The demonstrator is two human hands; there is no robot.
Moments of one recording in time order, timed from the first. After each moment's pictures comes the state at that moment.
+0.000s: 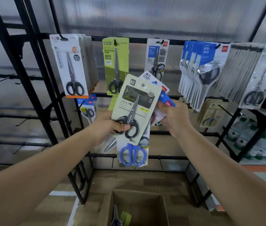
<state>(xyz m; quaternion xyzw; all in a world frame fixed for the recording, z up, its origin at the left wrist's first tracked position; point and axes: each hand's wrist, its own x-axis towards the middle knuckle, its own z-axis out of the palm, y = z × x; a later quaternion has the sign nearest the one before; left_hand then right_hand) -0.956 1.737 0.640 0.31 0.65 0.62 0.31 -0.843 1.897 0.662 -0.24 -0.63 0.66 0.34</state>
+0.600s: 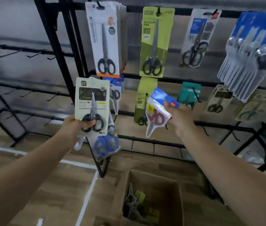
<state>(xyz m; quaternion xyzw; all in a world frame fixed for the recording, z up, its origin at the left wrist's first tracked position) -1.027 1.597 0.566 0.00 0.70 0.69 0.15 -0.908 1.853 0.596 -0.27 -0.59 0.71 0.27</state>
